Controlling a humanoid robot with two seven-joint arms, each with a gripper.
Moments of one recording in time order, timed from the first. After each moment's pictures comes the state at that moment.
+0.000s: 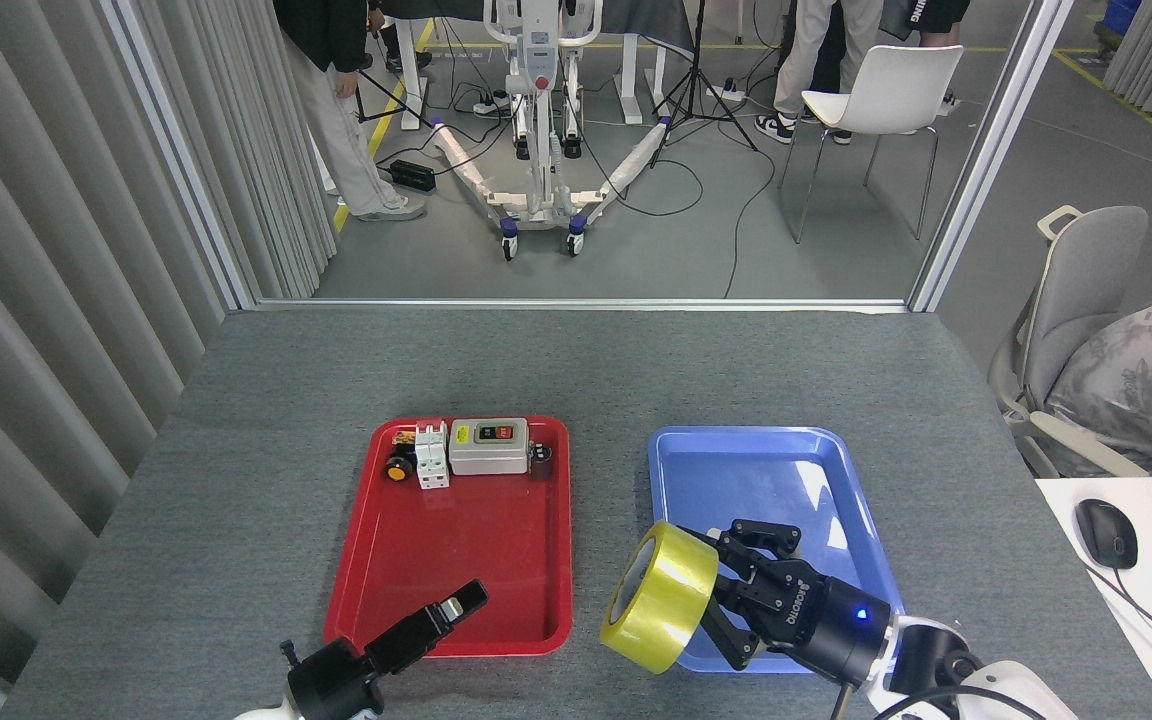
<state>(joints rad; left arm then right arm) -0.19 -0.12 0.33 -1.14 -0.18 -0.79 -1.15 -0.25 -0.44 0.48 -1.45 1.05 -0.66 -0.17</state>
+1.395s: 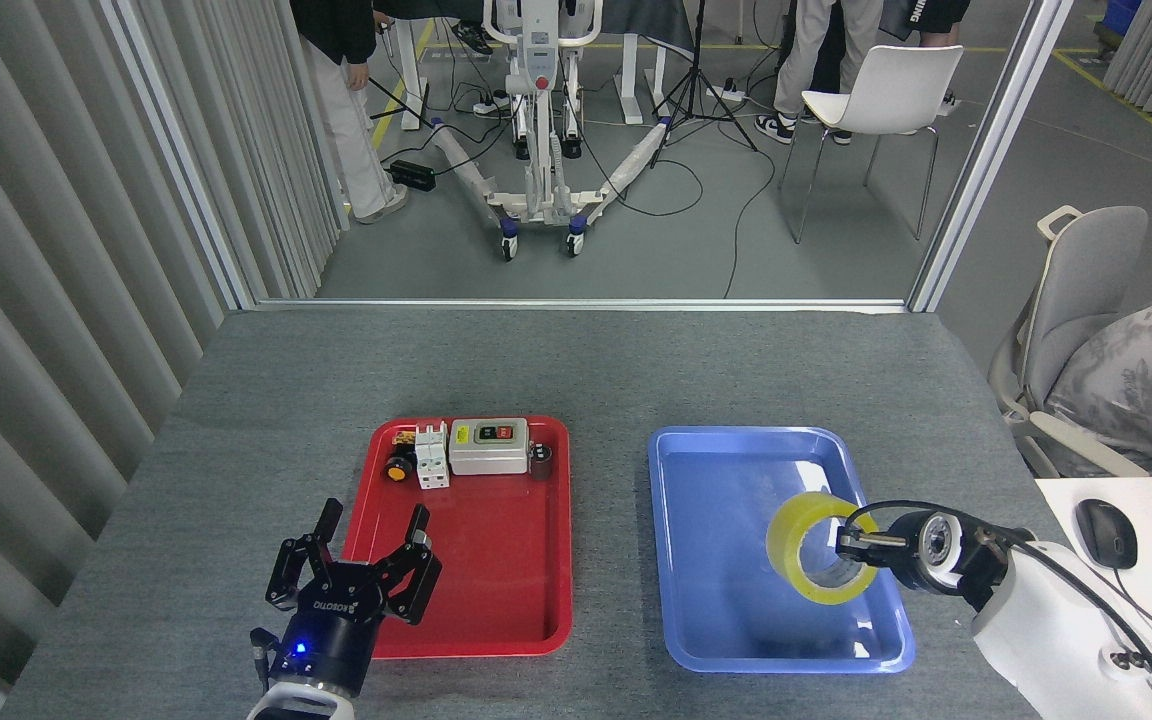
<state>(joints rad) -0.08 -0.03 0.03 -1.41 -1.41 -0.24 0.30 -0.53 -0.45 0.50 -1.12 0.65 0.30 0.89</state>
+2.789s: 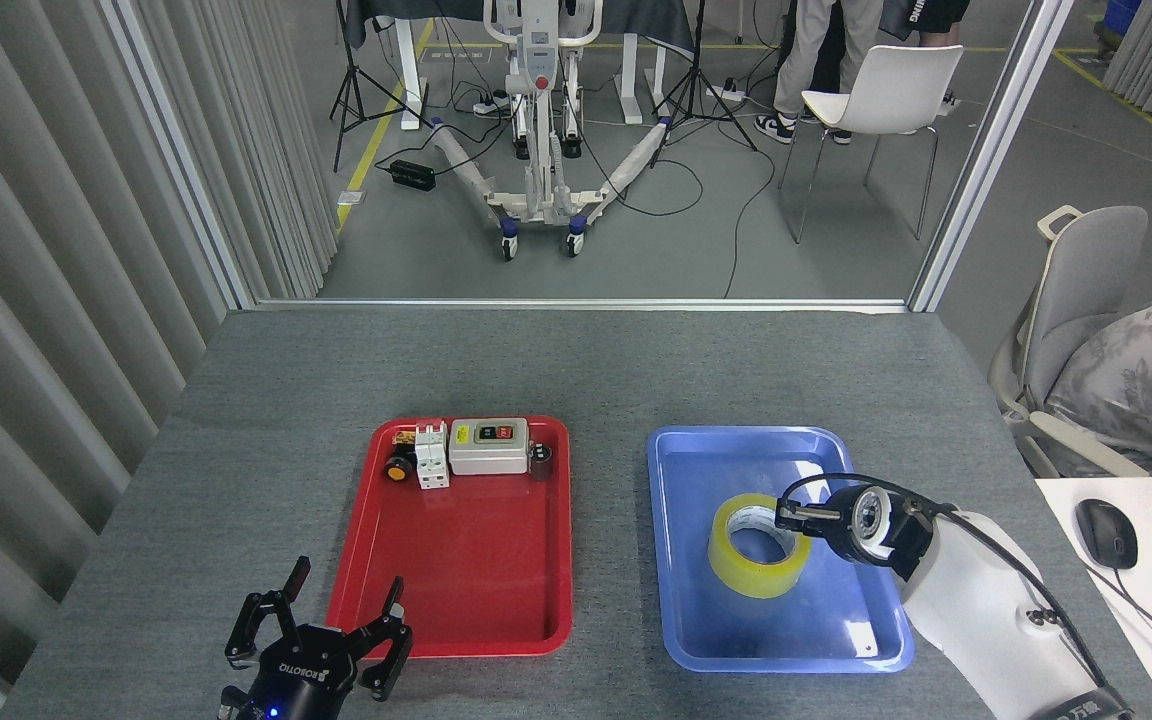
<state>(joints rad) 0.08 0.04 0.03 -1.54 -1.61 -0.18 0.19 -0.63 -0.34 0.55 -1.02 0.65 0.28 0.79</state>
